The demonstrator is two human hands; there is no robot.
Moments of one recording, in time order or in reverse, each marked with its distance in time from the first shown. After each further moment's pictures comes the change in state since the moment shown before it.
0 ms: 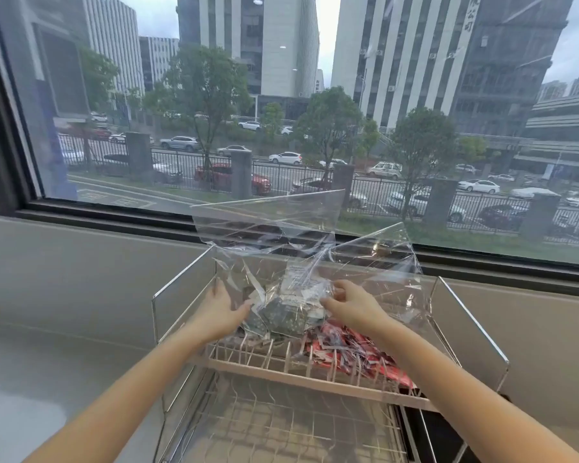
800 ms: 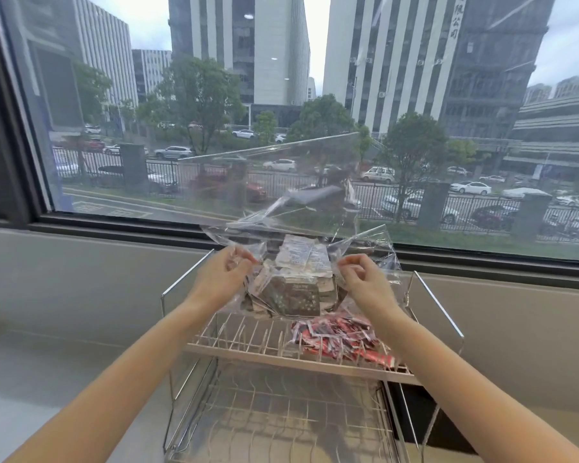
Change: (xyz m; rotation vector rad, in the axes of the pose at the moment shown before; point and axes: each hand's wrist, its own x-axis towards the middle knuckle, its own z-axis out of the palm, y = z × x) left_hand -0.064 0.060 -0.042 -0.387 0.260 0.278; right_hand -0.051 -0.019 -0.031 0.476 0.297 -0.100
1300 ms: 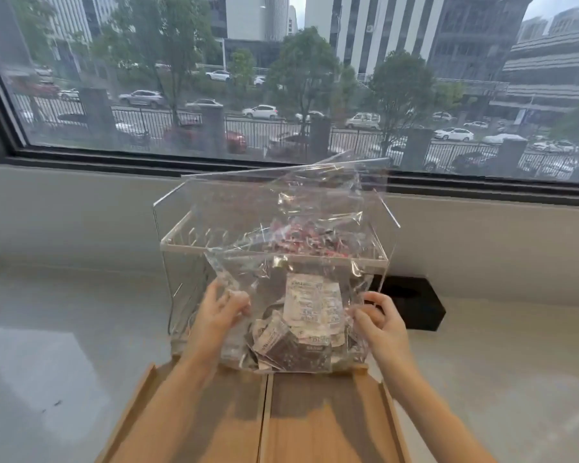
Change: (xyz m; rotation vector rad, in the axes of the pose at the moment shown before) left_hand -0.186 -0.052 0.042 -0.651 -0.128 -0.255; right_hand -0.192 0.088 -0.044 0.238 0.110 0.194
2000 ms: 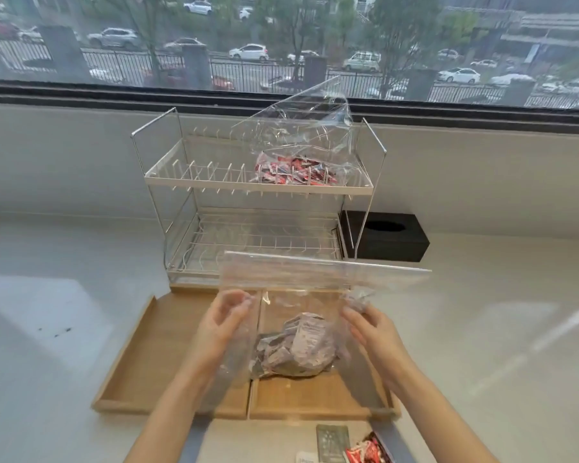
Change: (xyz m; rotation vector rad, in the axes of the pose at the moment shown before) left_hand -0.084 -0.066 -0.006 0.074 -0.077 -0.176; right_hand -0.063 0.088 -0.035 -0.093 -0.113 0.261
